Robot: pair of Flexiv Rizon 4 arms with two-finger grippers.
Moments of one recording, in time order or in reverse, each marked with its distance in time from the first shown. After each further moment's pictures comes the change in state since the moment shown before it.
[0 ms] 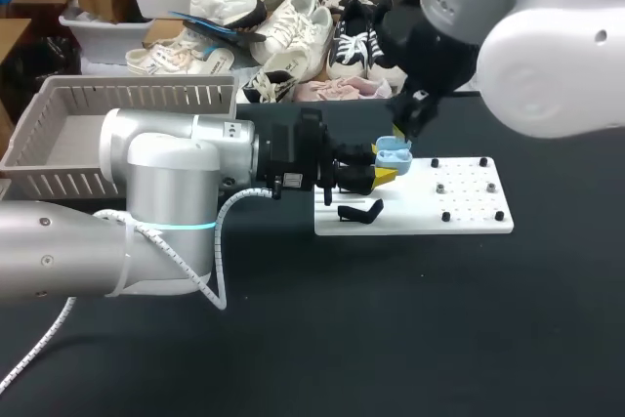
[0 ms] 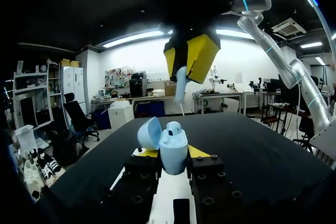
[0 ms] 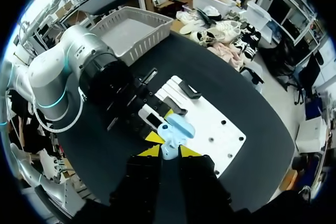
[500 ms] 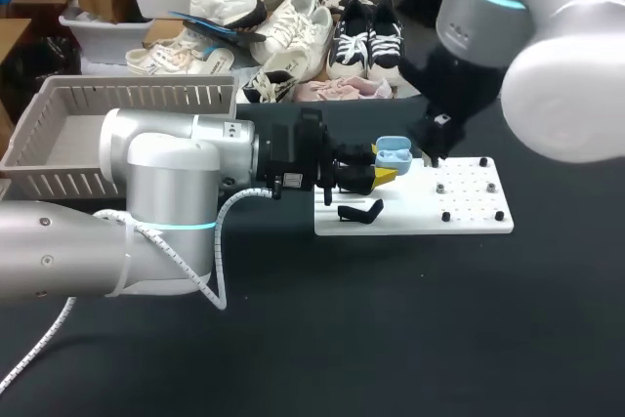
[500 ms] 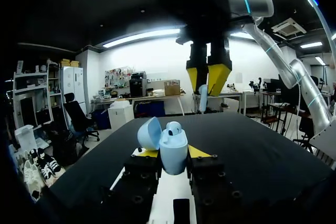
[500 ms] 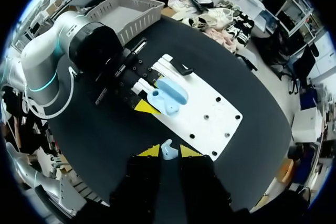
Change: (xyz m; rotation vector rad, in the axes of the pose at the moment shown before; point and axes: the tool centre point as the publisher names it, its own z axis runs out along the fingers) left arm 0.000 0.000 0.000 0.000 0.000 0.000; right arm 0.044 -0.007 0.003 0.058 0.084 0.025
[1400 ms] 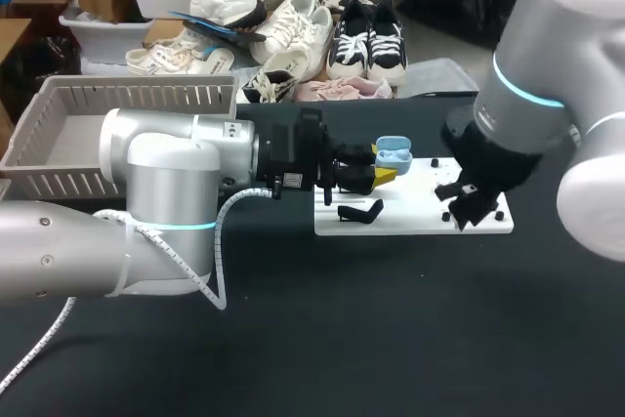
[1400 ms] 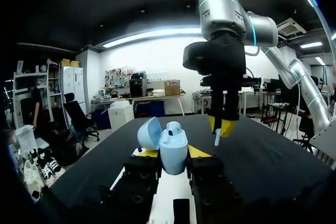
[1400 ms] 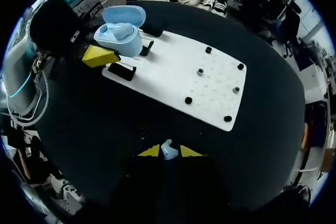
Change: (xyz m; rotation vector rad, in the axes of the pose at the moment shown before) left arm 0.000 0.000 0.000 0.000 0.000 0.000; right arm 0.074 -0.008 0.067 -0.005 0.026 0.230
